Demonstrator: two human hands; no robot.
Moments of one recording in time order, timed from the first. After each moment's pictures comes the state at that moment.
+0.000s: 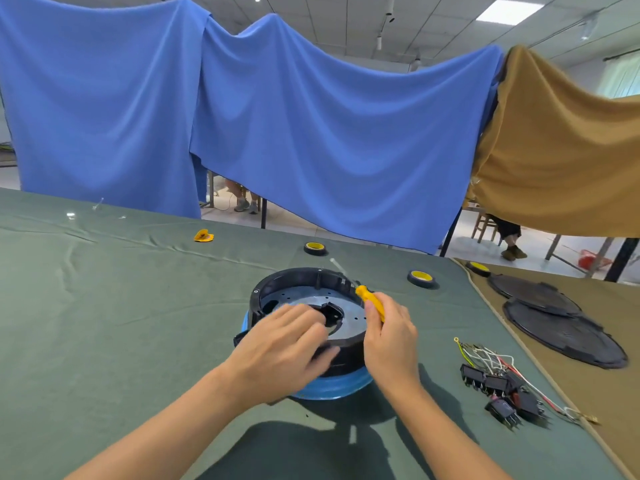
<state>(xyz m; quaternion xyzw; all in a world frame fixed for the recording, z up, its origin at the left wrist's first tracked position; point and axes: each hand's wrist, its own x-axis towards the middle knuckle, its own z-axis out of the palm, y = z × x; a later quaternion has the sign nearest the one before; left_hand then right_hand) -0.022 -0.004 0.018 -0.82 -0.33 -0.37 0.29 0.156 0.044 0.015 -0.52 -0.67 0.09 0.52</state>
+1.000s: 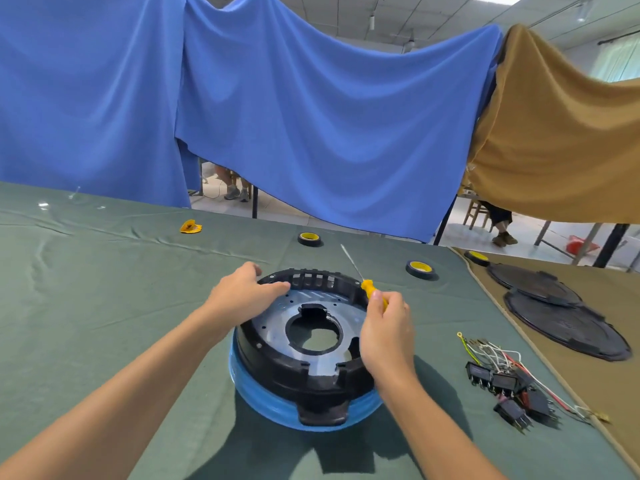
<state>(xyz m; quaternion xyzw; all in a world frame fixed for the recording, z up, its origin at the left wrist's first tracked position) -0.063 0.058 0.050 -0.53 -0.74 -0.34 -0.25 0.137 0.051 0.024 -0.64 -0.55 0.22 0.50</state>
